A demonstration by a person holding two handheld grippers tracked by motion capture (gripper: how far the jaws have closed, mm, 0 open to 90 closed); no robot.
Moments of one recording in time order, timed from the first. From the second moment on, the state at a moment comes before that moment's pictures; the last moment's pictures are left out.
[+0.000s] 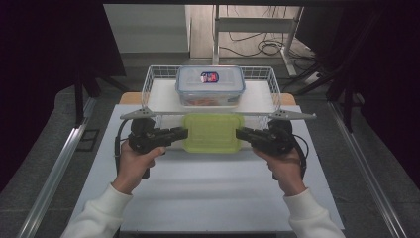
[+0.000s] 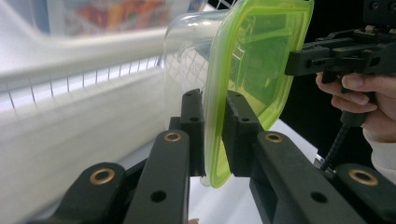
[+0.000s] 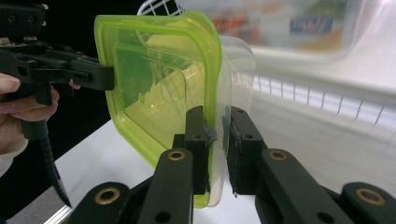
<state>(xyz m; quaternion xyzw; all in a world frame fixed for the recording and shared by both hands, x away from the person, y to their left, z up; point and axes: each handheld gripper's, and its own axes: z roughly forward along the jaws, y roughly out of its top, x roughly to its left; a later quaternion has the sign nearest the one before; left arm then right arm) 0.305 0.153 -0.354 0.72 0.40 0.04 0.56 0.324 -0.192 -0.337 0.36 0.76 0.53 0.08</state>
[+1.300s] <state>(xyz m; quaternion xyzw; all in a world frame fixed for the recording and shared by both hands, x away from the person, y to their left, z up) 0.388 0.159 -0.265 0.71 0.40 0.05 0.58 0.411 -0.185 -0.244 0.37 0.75 0.55 0.08</state>
